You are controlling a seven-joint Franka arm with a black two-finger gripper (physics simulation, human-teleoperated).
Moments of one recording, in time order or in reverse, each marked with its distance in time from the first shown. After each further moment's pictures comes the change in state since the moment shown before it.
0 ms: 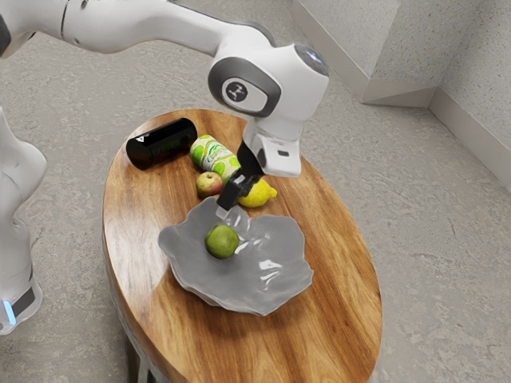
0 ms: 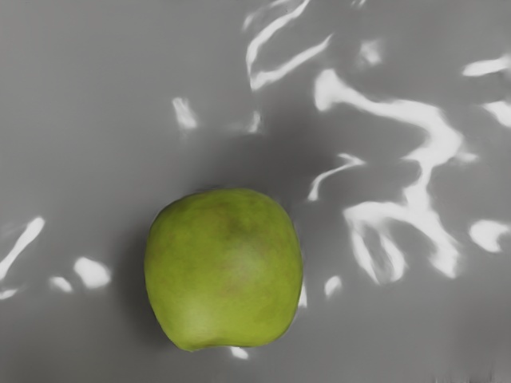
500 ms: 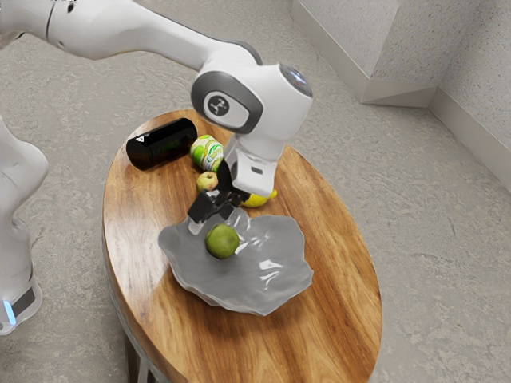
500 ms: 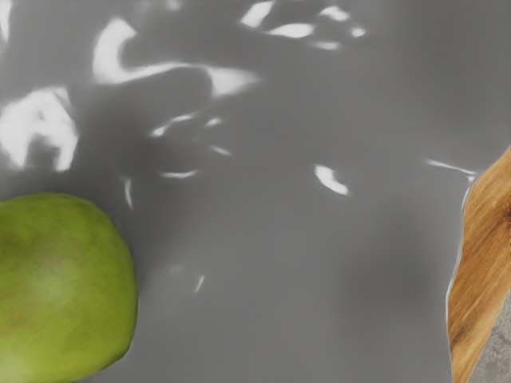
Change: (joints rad) arm -0.038 -0.059 -0.001 -0.108 -0.055 0.004 0.151
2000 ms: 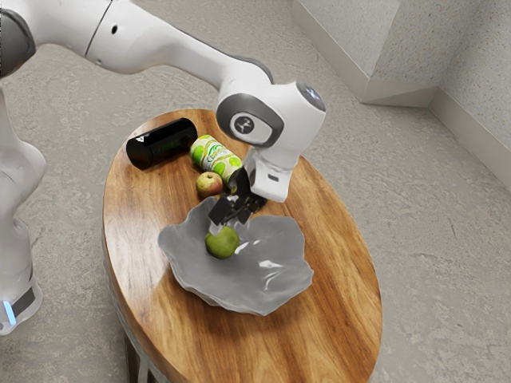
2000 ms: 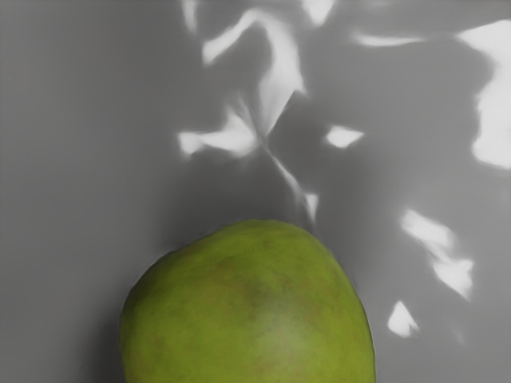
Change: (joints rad) arm 0.066 0.141 0.053 0.023 0.011 0.111 0.178
